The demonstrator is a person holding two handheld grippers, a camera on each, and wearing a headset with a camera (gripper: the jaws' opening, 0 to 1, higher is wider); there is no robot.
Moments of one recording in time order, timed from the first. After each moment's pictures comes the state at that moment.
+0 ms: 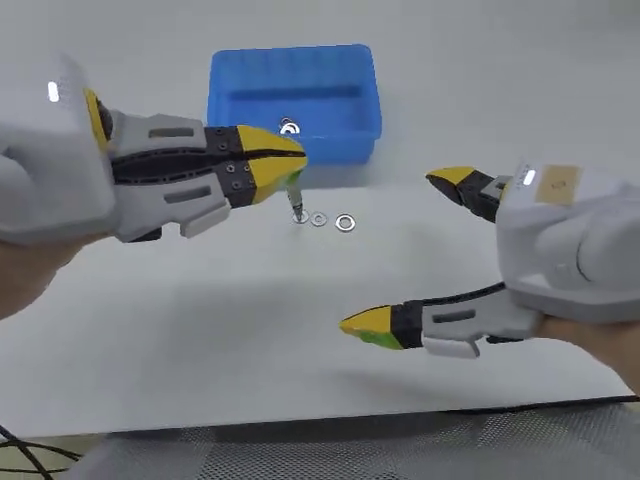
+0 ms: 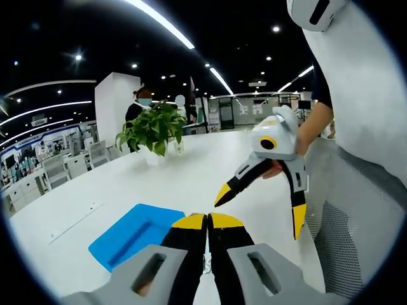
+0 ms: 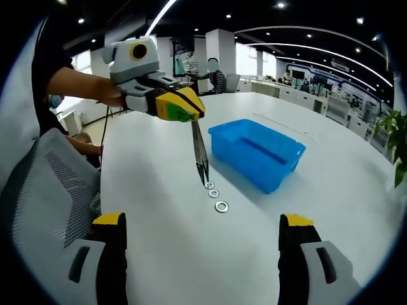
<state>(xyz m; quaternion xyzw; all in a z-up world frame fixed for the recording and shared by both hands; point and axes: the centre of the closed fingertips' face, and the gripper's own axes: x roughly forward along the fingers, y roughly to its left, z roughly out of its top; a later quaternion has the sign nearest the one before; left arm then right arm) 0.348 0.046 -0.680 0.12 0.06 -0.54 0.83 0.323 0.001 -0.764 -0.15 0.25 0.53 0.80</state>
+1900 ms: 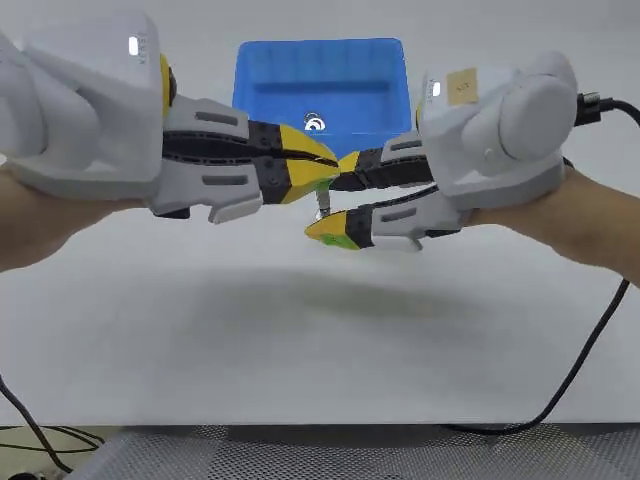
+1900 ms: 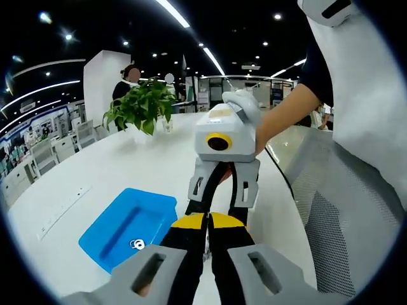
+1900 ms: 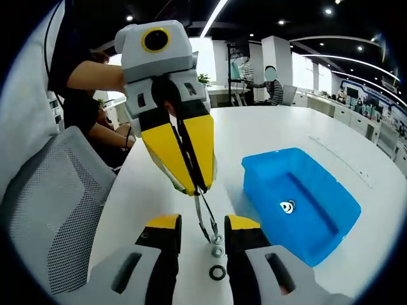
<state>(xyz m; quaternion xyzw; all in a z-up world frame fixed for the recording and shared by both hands) 0.347 0.033 -0.692 0.13 0.15 -0.57 0.80 0.350 0.081 -0.762 -0.16 0.21 0.69 0.67</state>
